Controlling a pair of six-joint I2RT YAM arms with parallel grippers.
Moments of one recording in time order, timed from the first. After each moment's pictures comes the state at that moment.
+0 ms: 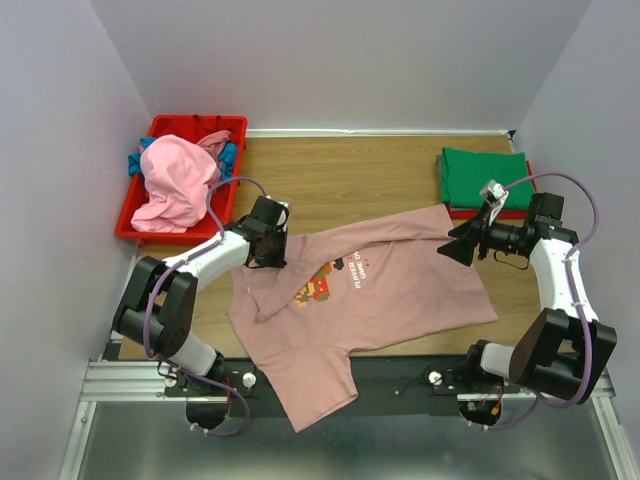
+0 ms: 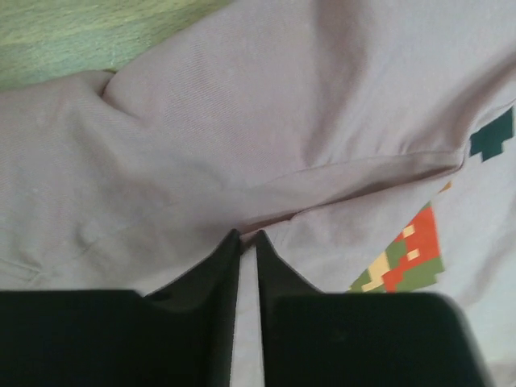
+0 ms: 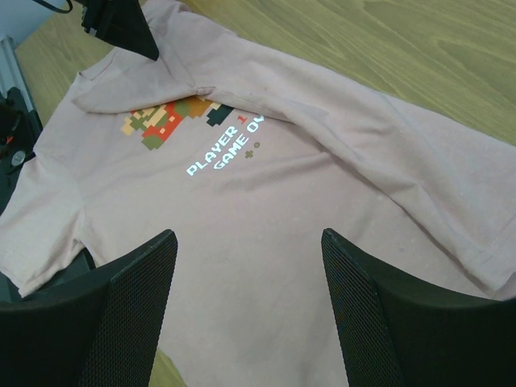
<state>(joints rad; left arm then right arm) -0.44 1.53 0.88 -0.40 0.07 -0.31 -0.35 1.25 0.91 -0.78 -1.23 -0.77</state>
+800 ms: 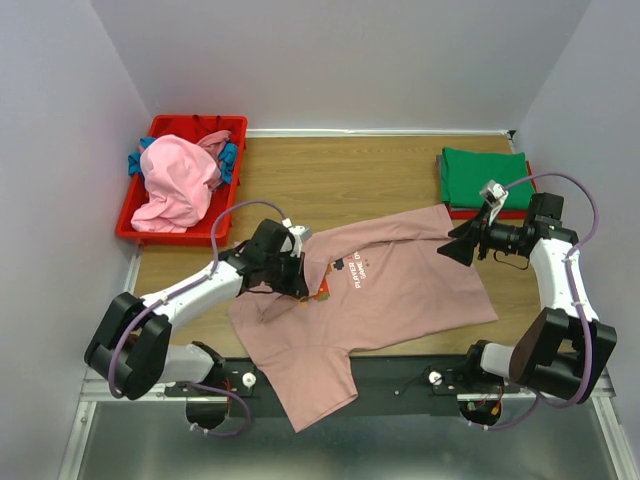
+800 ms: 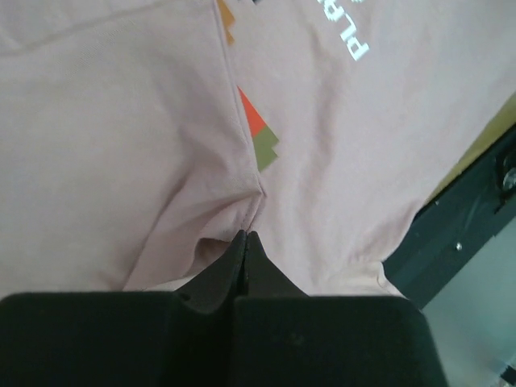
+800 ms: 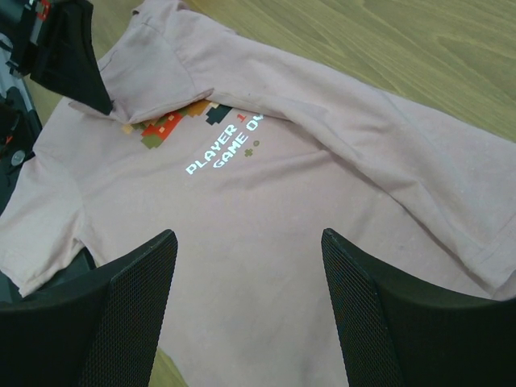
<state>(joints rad) -0.59 1.29 0.69 -0.33 0.38 -0.37 -0.35 1.25 0.91 -0.78 -1.22 -0.77</state>
